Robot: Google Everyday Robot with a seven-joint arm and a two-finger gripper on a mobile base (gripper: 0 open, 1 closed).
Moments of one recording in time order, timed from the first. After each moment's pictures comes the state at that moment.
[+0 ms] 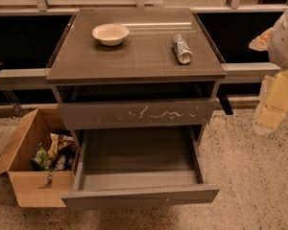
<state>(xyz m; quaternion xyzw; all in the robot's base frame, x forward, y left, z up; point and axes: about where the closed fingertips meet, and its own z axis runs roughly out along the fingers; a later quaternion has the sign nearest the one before) 0.438 -0.217 0.976 -0.60 0.78 -0.03 0.16</state>
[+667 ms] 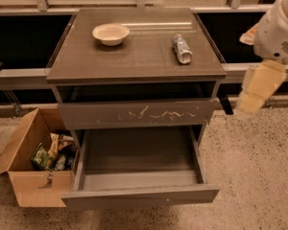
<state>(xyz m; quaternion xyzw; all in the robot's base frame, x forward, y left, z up) 0.471 -0.208 0.972 -0.59 0.79 -0.03 0.18</state>
